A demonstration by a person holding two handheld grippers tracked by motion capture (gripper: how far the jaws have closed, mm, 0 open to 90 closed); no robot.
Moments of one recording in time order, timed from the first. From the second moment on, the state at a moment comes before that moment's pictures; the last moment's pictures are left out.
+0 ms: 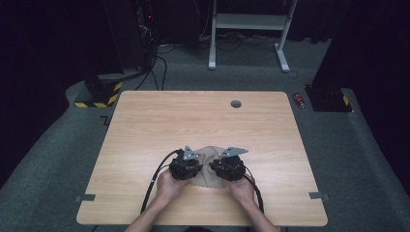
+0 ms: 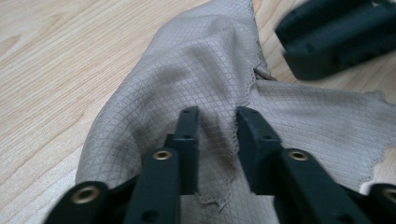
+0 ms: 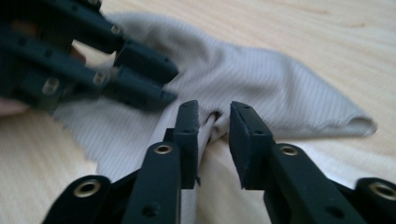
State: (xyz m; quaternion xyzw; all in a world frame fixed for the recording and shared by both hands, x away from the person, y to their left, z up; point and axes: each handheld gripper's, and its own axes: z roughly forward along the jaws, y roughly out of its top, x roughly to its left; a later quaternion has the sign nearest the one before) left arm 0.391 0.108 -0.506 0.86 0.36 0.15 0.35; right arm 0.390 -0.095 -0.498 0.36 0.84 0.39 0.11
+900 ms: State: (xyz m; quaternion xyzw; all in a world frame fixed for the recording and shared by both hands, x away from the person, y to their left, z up) left arm 0.444 0.160 -0.473 0.78 0.46 0.15 0.40; right arm 0.358 -0.123 -0.504 0.34 0.86 0.37 0.11
